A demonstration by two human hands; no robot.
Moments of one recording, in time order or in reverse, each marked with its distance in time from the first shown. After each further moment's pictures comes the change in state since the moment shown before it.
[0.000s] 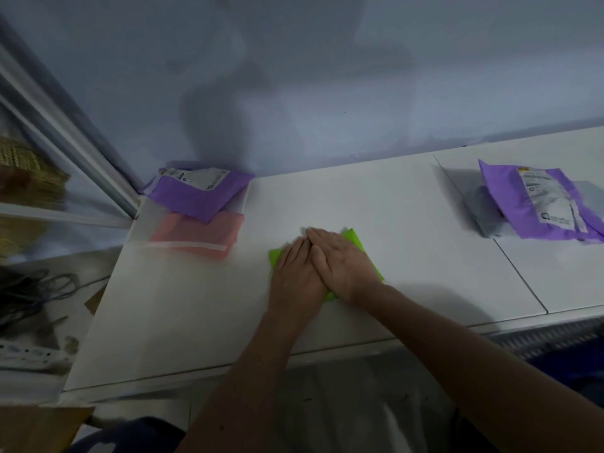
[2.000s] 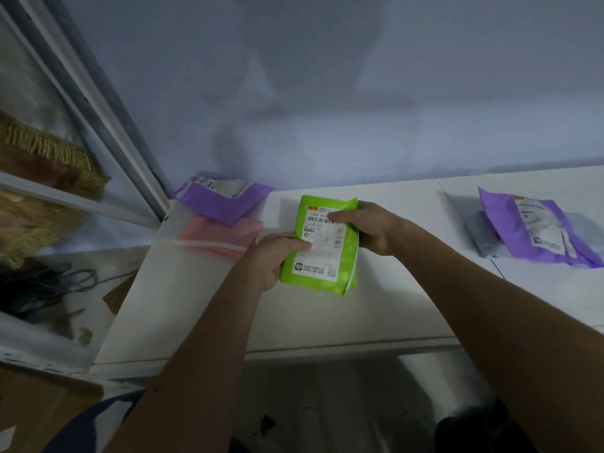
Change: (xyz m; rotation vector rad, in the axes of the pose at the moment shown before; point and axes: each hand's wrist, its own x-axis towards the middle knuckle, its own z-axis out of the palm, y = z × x) left_hand 0.034 -0.048 -0.081 -1.524 -0.421 -0.922; right_hand 0.052 -0.020 -0.097 1.151 -0.218 0.637
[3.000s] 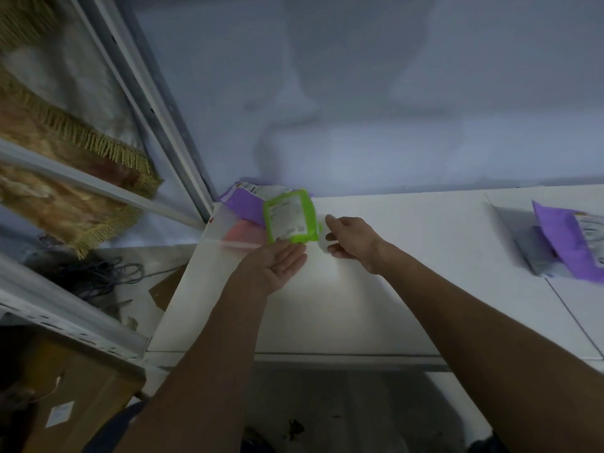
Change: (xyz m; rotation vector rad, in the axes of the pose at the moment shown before) left_hand -0.031 0.009 -0.059 -0.659 0.247 -0.072; right_hand 0.010 0.011 0.083 -0.283 0.044 -0.119
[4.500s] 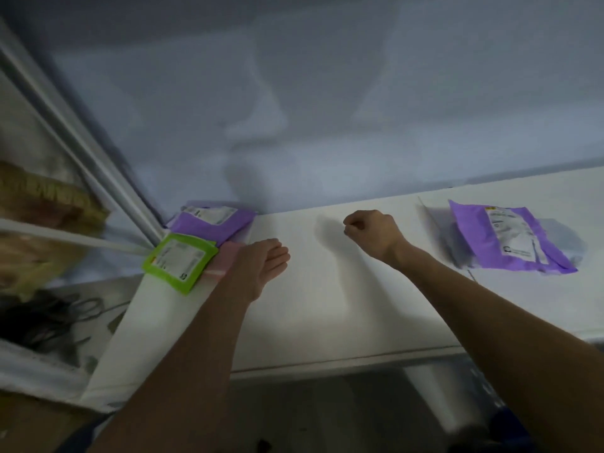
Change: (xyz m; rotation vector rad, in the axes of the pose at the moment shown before) left_hand -0.001 -0.042 0.084 0.432 -0.013 0.201; right_hand -0.038 0.018 -0.148 -0.598 0.264 -0.246
